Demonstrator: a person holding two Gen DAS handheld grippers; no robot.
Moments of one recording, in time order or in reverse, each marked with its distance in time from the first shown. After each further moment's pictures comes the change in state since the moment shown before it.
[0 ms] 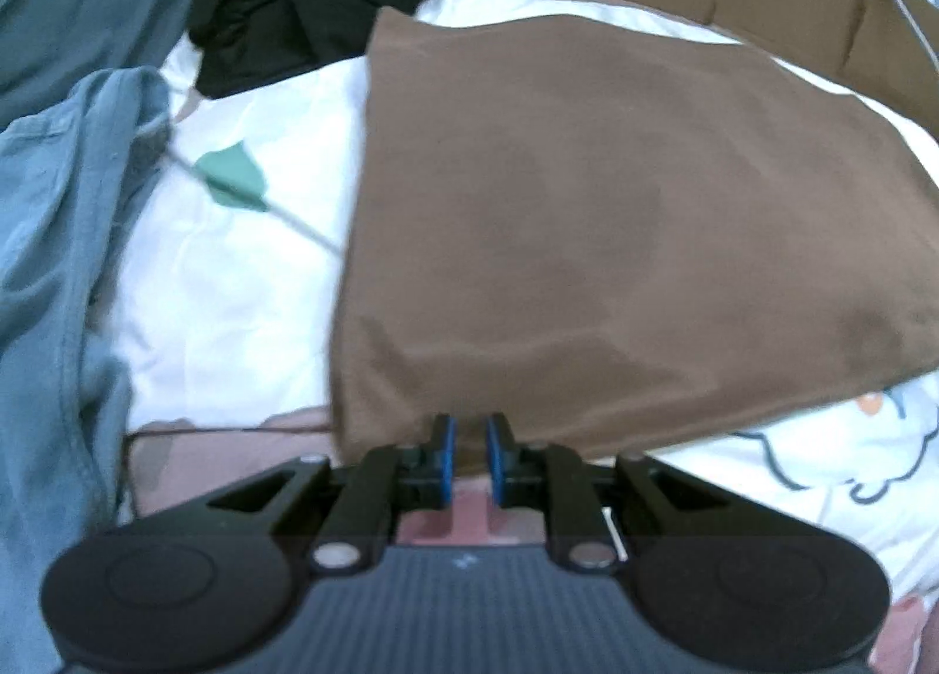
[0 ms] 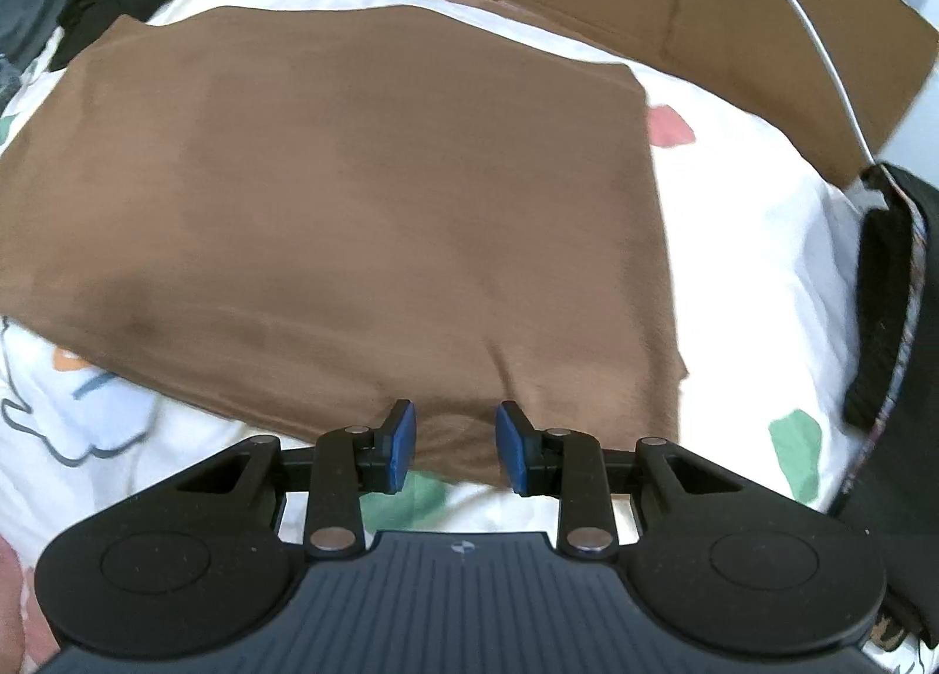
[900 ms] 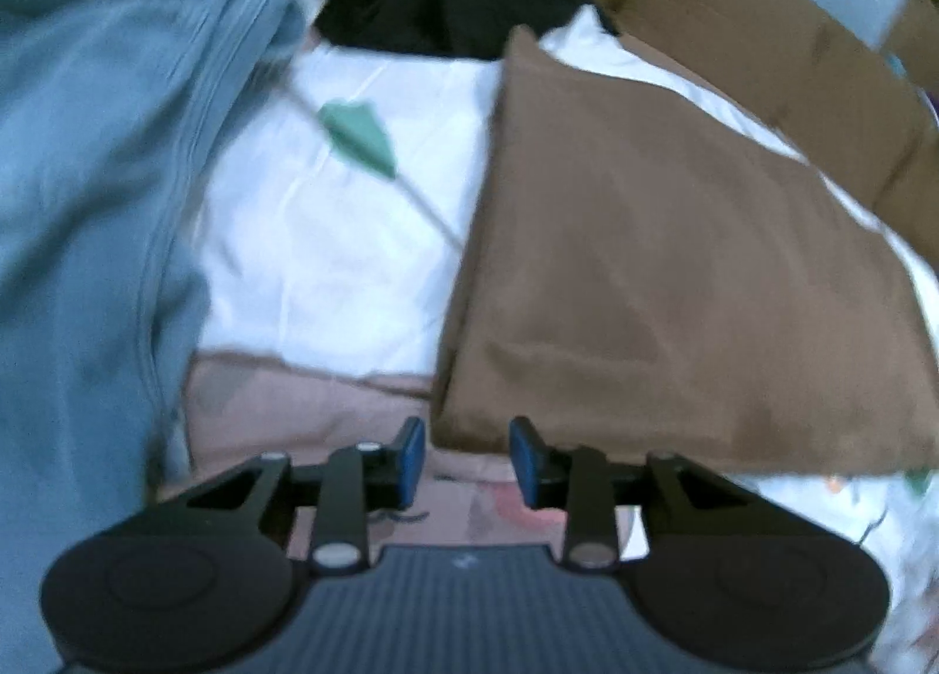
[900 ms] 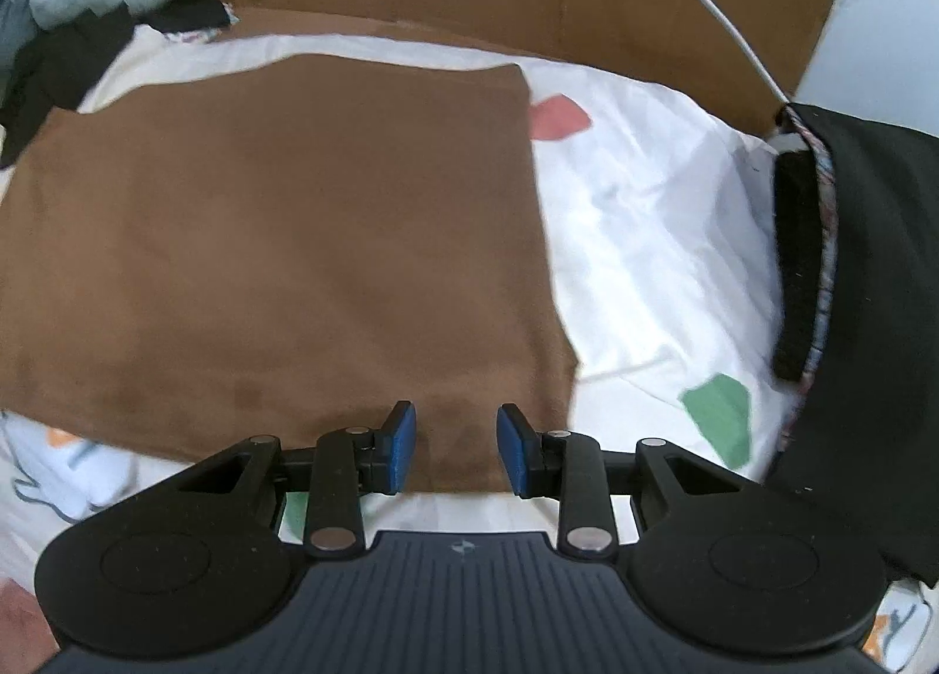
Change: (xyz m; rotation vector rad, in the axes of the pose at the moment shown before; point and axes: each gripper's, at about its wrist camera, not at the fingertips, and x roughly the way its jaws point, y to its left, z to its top) left arm -0.020 0.067 -0.013 -0.339 0.001 -0.134; right arm -0.023 -0.035 0.007 0.165 -0.015 -0.005
